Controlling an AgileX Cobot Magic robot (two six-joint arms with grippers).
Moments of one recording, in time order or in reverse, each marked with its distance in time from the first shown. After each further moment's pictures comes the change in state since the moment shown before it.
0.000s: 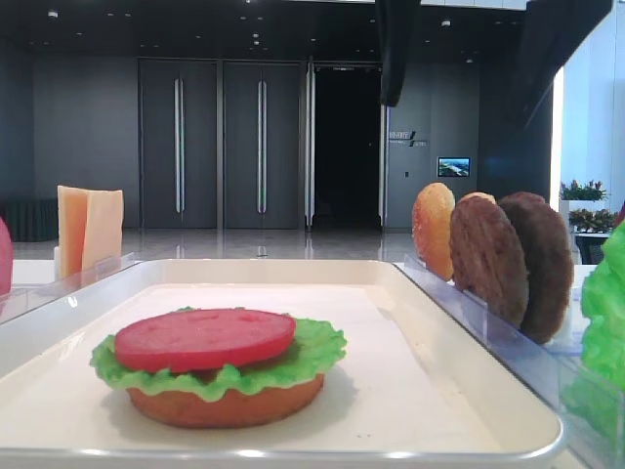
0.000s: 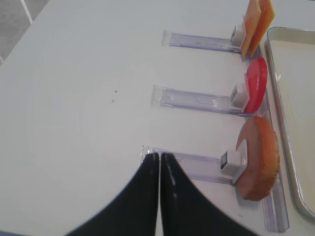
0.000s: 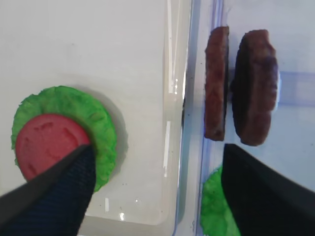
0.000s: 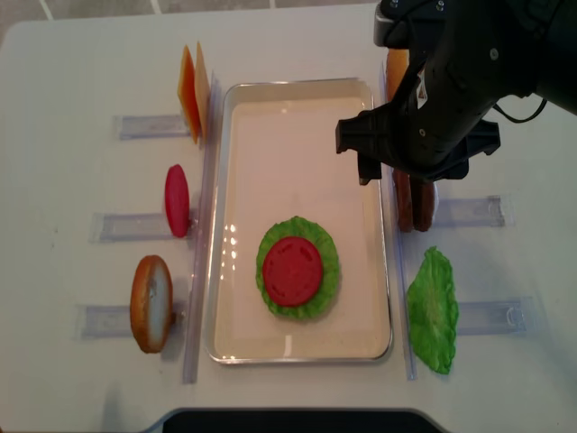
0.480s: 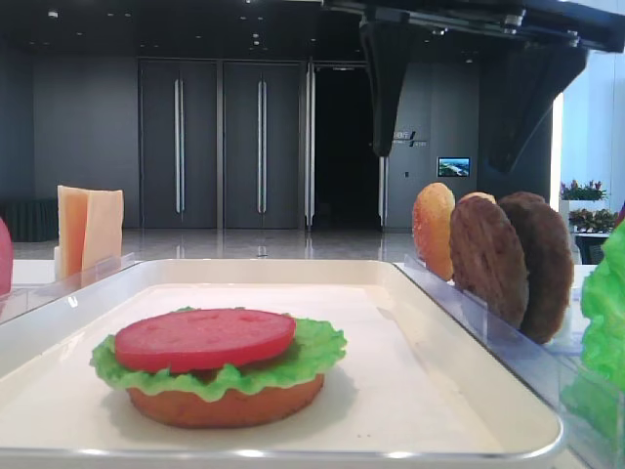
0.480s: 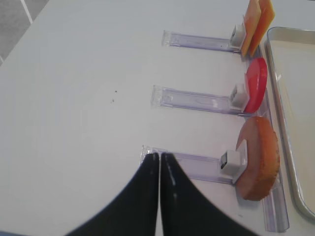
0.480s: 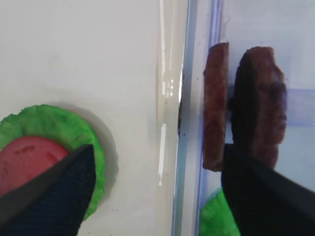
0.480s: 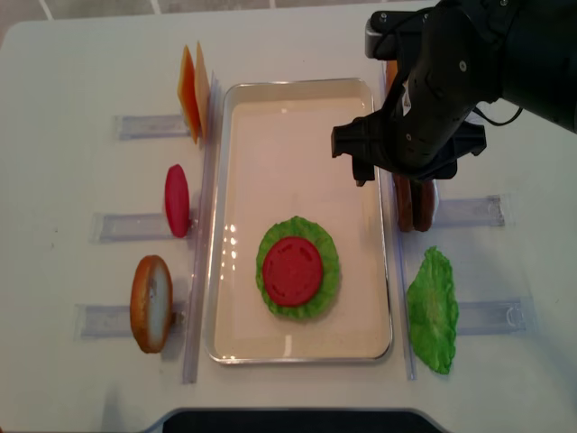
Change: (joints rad) left arm 0.000 0.000 0.000 0.000 0.000 0.000; right arm -0.017 0.076 0.000 -0.016 -0.059 0.001
